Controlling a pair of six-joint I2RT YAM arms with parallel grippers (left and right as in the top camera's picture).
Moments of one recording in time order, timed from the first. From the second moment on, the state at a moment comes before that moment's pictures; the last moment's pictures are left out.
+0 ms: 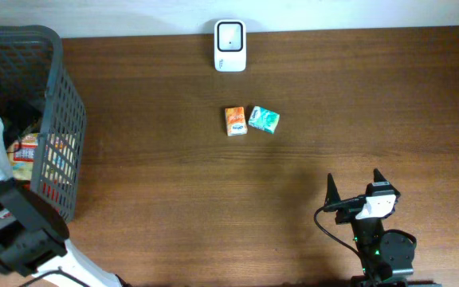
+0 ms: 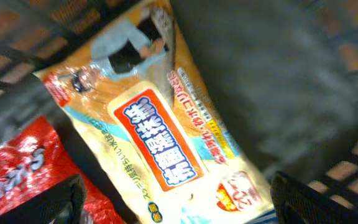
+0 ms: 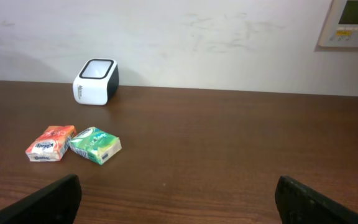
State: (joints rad) left arm 0.54 2.00 1.77 -1.02 -0.14 -0.39; right arm 0.02 0.01 0.01 -0.08 -0.04 -0.01
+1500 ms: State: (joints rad) left arm 0.50 2.20 1.79 -1.09 -0.18 -0.45; right arm 0.02 0.01 0.01 -0.08 -0.04 -0.01
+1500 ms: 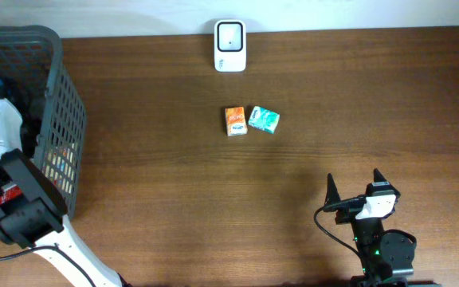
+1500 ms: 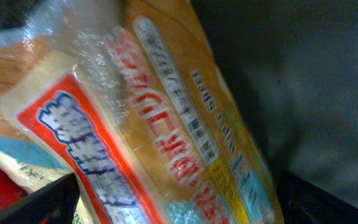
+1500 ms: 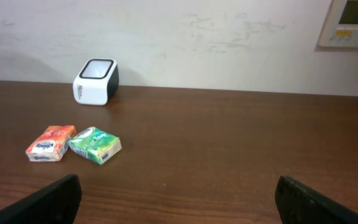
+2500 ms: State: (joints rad) left arm 0.25 1.98 3.00 -1.41 0.47 -0.40; right arm 0.02 0.01 0.01 -0.08 -0.04 -0.01
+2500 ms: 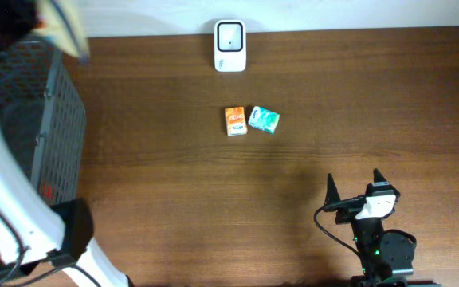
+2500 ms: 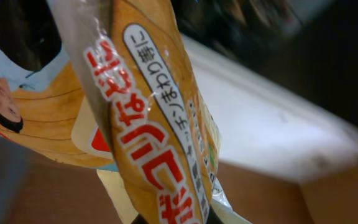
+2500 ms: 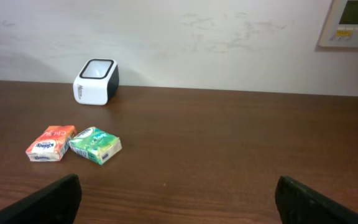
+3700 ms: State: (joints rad) left arm -0.50 2.21 1.85 -0.98 -0.05 0.06; right arm 0.02 0.01 0.01 -0.08 -0.04 -0.01
